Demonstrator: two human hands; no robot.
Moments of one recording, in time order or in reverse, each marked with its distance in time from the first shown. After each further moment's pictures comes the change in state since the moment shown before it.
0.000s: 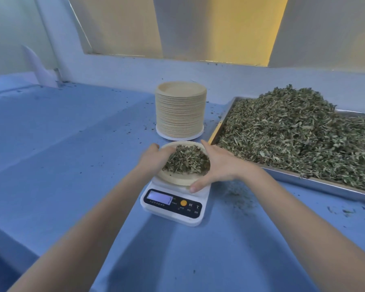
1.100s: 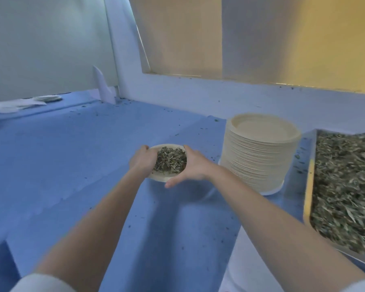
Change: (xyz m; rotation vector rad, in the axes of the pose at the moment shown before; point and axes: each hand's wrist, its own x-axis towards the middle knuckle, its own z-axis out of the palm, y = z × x) left_hand 0.174 -0.056 -0.157 0.148 0.428 -0.154; right_hand 0.240 -0.149 0.011 0.200 0.048 -0.196
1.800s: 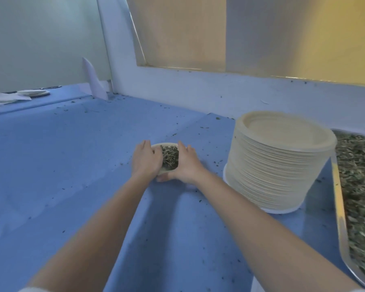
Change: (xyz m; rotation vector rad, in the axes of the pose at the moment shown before) left_hand 0.061 -0.001 0.049 0.096 0.119 0.197; right_hand 0.077 0.010 0.025 0.062 0.086 0.016
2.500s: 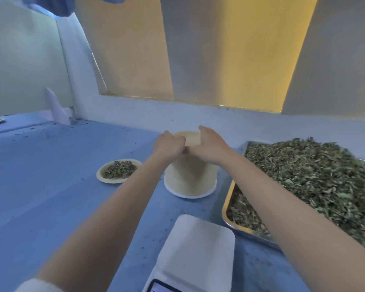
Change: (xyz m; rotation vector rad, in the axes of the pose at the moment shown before) left_hand -0.144 0.206 -0.046 -0.189 -0.282 0.156; right_hand -0.182 0.015 -0.185 -0.132 0.318 0.059
